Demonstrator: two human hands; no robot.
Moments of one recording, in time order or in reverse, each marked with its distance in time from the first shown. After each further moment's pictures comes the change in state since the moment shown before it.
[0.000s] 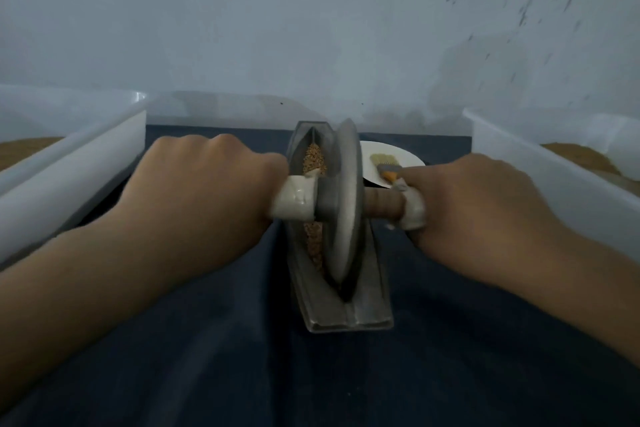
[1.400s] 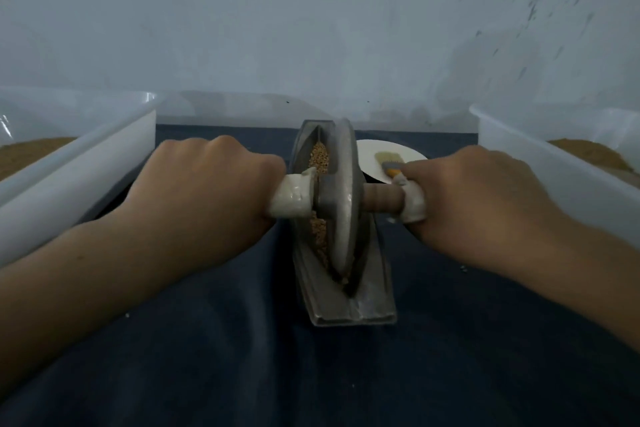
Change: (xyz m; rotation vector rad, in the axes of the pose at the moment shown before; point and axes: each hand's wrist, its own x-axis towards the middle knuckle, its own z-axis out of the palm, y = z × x) left_hand -0.005 -0.003 0.005 -0.033 -0.033 -0.002; right_hand 0.004 0.000 -0.004 0.043 -0.021 -0.036
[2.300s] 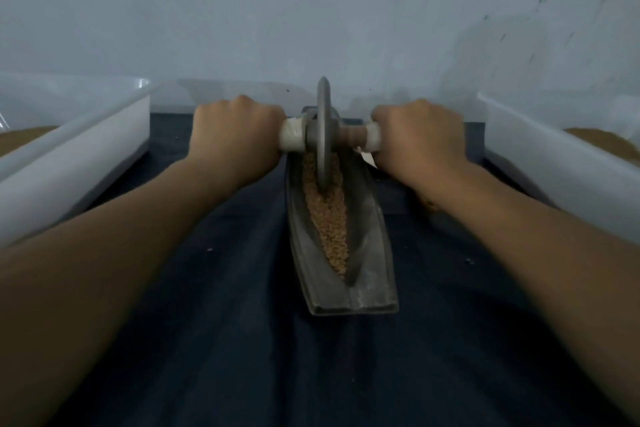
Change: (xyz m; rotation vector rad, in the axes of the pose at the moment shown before) left_hand 0.061 0.002 0.062 0.024 -0.109 -0.265; right_hand 0.081 -0.006 0.056 -0.100 -0.067 0.160
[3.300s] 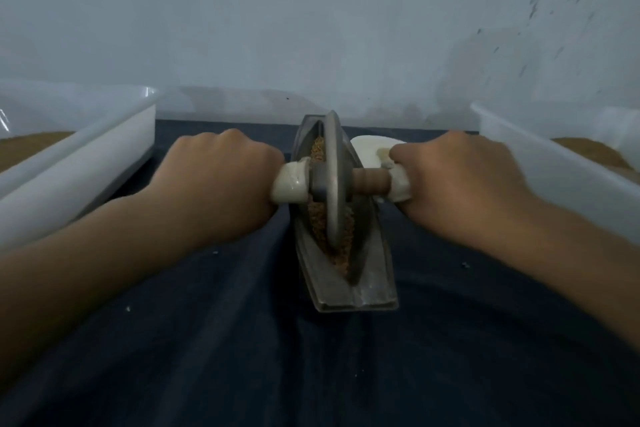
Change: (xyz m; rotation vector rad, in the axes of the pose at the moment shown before) left_hand -0.051 -0.015 -0.046 0.001 -0.062 0.177; right_hand -0.058 0.019 -0.040 0.006 0.117 -0.188
